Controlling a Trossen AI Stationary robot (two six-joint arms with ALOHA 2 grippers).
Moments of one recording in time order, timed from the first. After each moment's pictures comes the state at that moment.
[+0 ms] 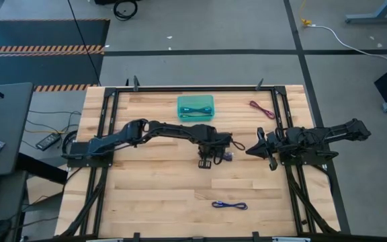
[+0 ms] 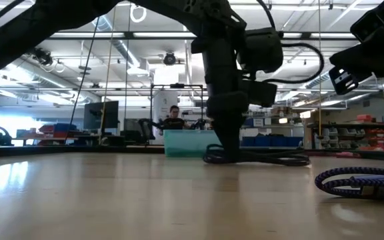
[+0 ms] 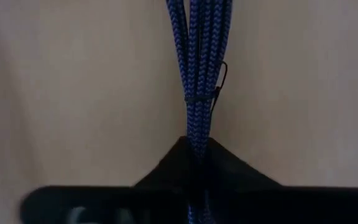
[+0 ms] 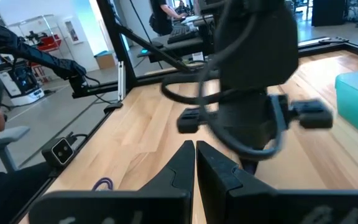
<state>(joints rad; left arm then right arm) 0.02 2.46 2.11 -1.01 0.00 0.17 0.16 0.16 0.04 0.01 0.00 0.23</state>
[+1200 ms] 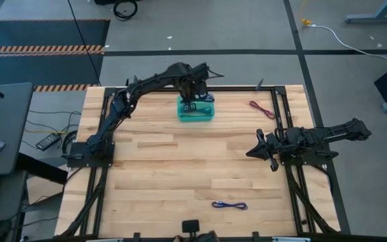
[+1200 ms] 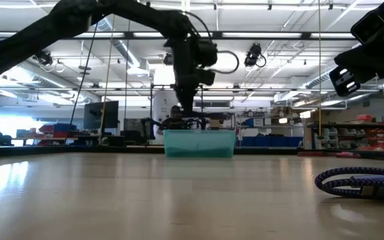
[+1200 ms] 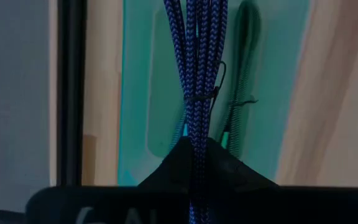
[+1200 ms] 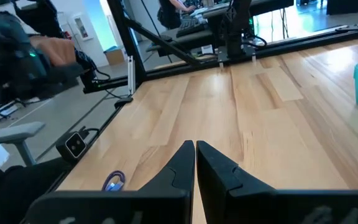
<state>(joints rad) 0.49 2.32 2.26 -1.29 -0.02 0.40 0.16 0.17 0.04 0.00 -0.05 0.25</state>
